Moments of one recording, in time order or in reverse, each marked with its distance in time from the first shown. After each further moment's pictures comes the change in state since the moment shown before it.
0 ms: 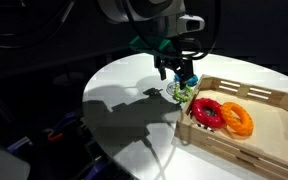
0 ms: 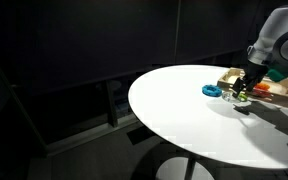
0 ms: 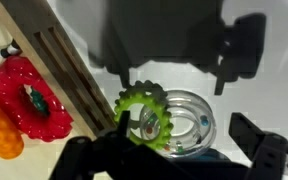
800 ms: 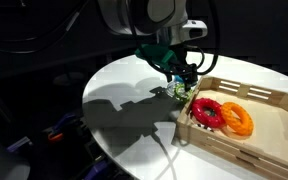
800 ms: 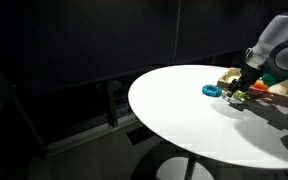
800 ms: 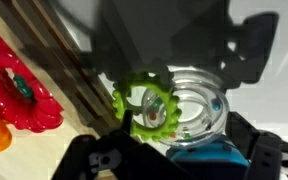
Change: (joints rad) arm 0.000 0.074 -0.017 0.003 0.017 0.174 -0.009
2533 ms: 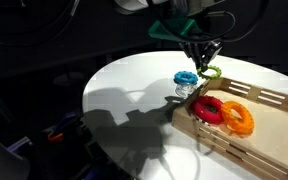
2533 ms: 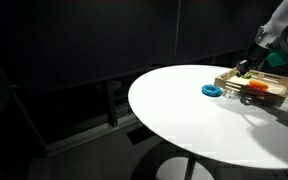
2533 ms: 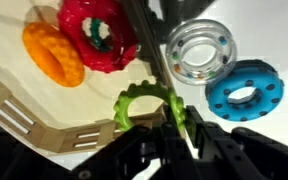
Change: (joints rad) arm -0.001 -0.118 -0.085 0.046 -0.106 -0.032 0.106
